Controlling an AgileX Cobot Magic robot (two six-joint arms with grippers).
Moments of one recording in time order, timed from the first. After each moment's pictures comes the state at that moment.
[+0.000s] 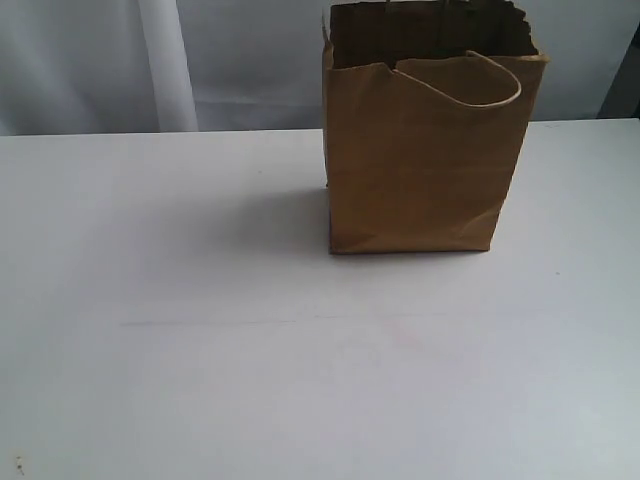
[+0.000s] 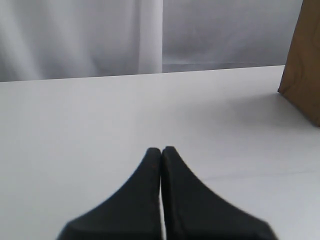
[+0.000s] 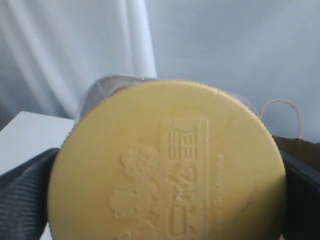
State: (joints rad) left arm -0.01 0.00 0.00 0.23 0.32 -0.23; right arm 0.51 1.64 -2.29 -0.37 1.20 0.49
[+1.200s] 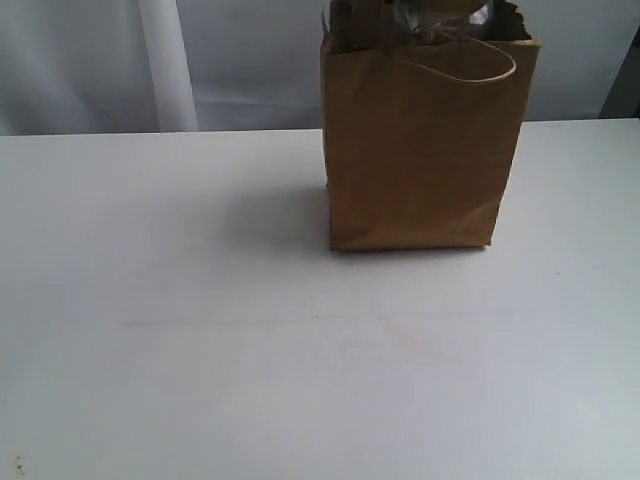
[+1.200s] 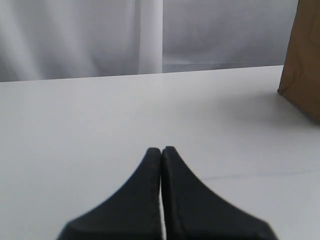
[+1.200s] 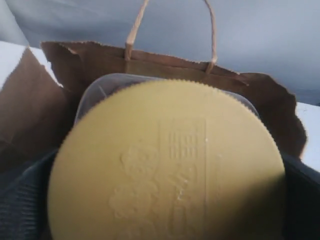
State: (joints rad) left arm -0.01 0.00 0.00 0.23 0.32 -0.23; right arm 0.14 2.12 -2.39 -0.26 1.25 0.19
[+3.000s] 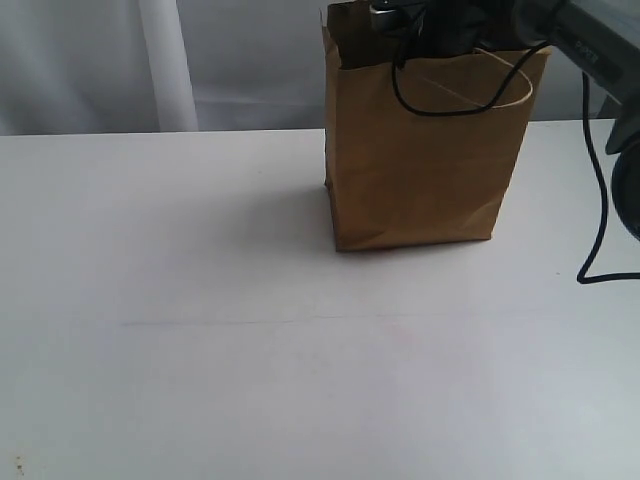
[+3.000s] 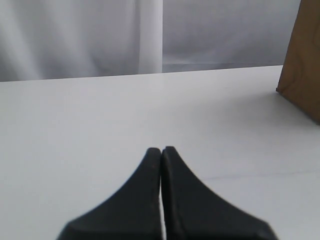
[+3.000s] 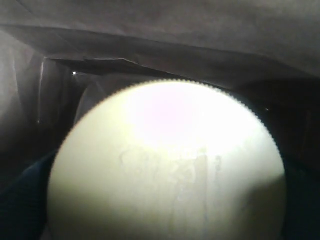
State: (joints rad) left arm -0.01 0.00 0.00 0.23 0.32 -0.23; right arm 0.05 2.40 -2.39 -0.04 1.24 0.04
